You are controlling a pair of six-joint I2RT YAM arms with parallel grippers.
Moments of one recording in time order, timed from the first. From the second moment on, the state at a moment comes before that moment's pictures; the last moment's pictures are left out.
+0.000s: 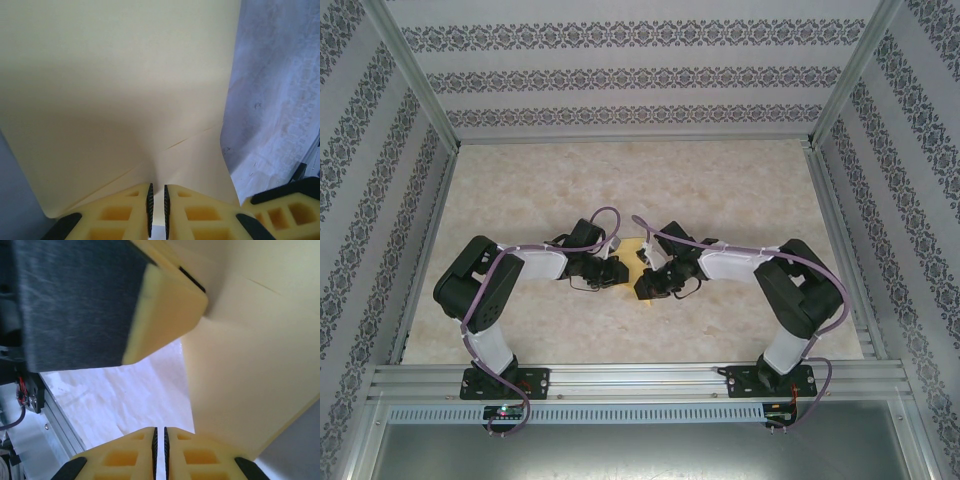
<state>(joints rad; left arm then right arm) -0.50 1.76 0.80 -0.07 0.61 -0.65 0.67 1.72 0.87 -0.31 -0.68 0.43</state>
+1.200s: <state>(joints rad) -0.50 1.76 0.80 -0.08 0.60 -0.63 0.68 1.77 0.89 -0.42 -0.61 0.37</state>
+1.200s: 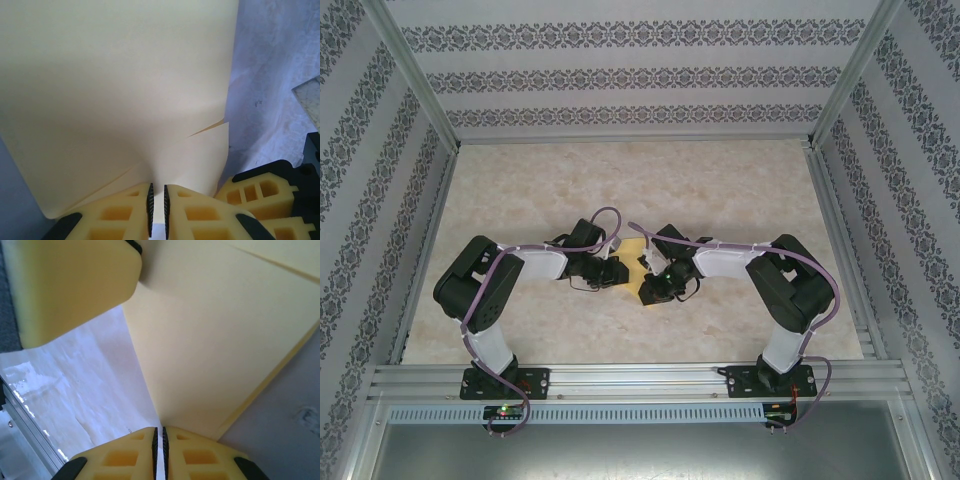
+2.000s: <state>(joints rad) -0.50 1.76 0.80 -0.08 0.60 -0.63 0.64 1.59 0.83 -0.46 -0.65 0.43</state>
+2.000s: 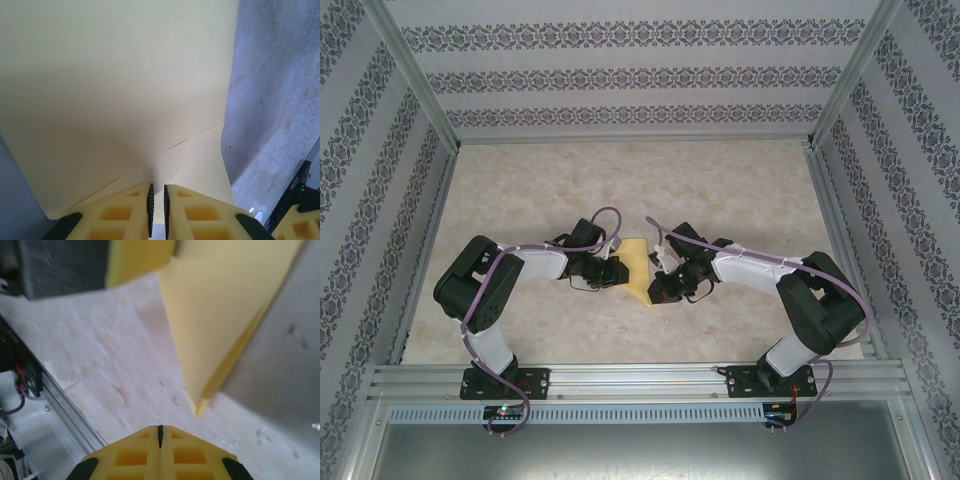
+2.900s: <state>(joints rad) -0.51 1.59 0.76 -0.09 0.56 -0.65 0.65 1.75 0.87 -0.42 -0.58 0.47</state>
